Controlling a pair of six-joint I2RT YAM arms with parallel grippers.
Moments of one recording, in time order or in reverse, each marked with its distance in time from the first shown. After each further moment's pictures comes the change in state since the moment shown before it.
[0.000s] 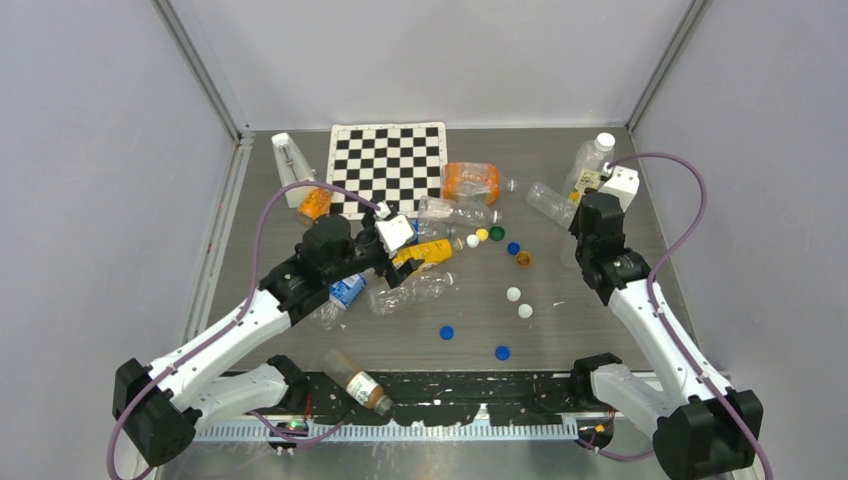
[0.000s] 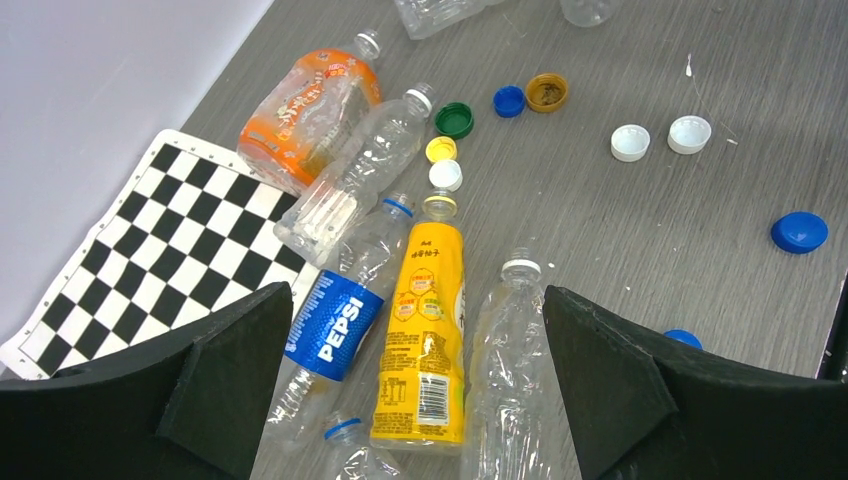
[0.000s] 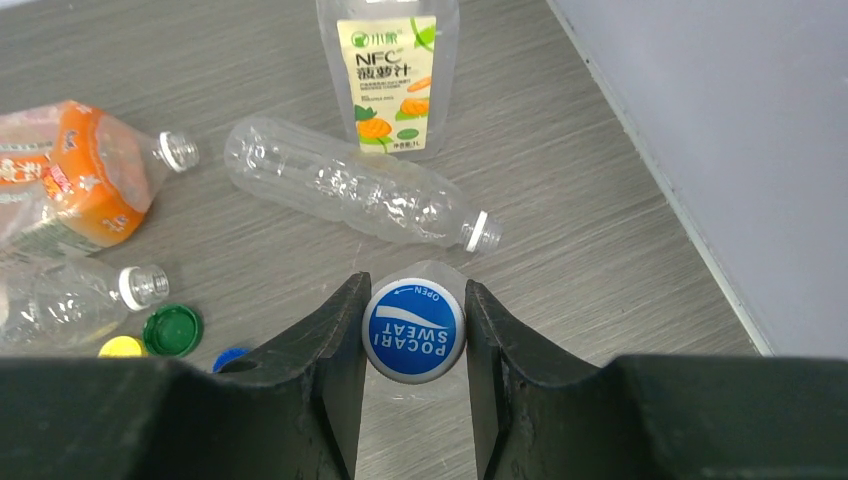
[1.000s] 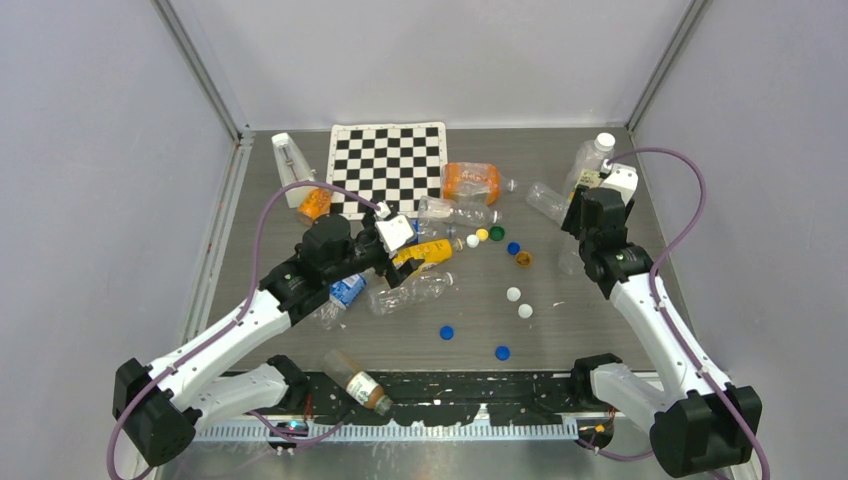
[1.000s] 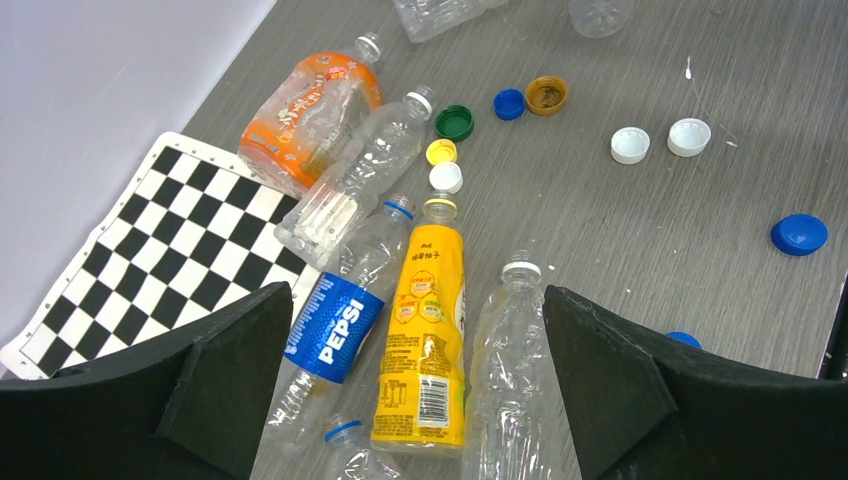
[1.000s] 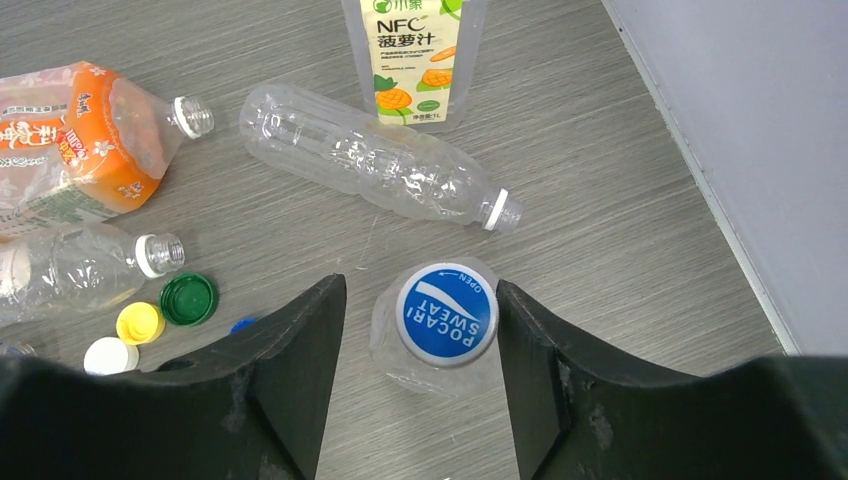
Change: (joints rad) left arm 0.002 0.000 -0.001 0.006 0.001 0.000; right arm -0.027 0.034 0.034 -0.075 -0.094 0.026
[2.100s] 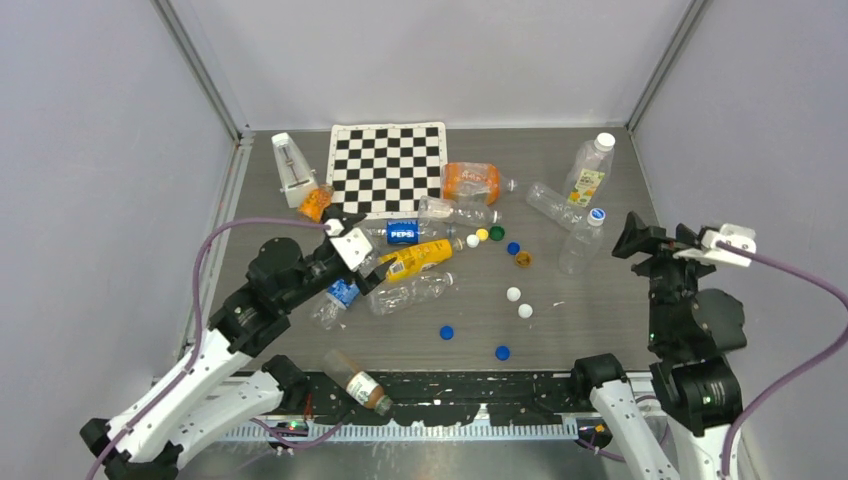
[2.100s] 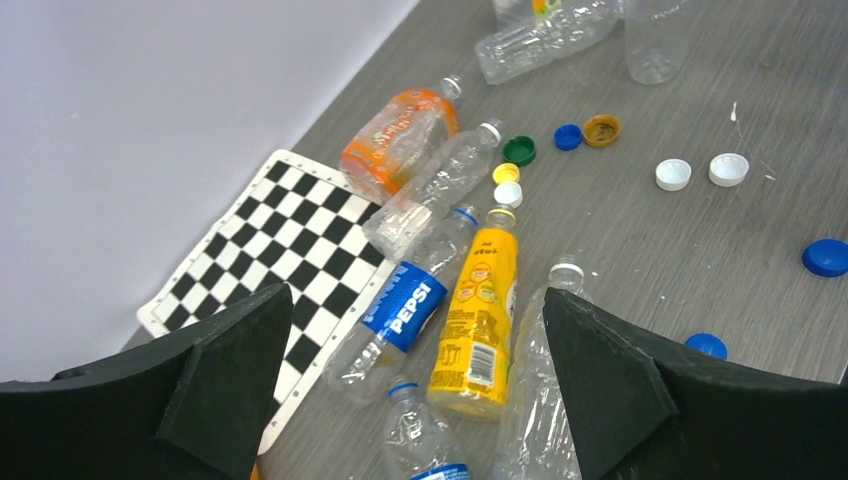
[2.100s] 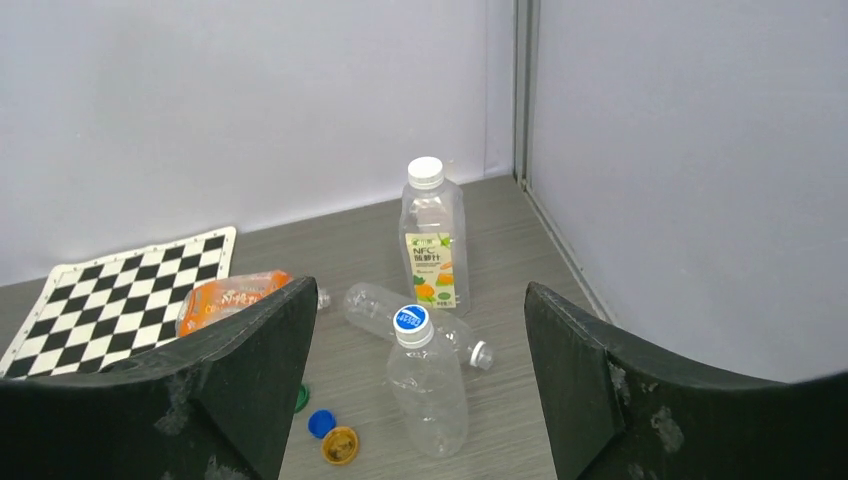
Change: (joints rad) left arm 0.000 -0.263 0.001 -0.130 -0.100 0.018; right arm 0.000 -0.591 0.170 -0.158 -0.078 -0.165
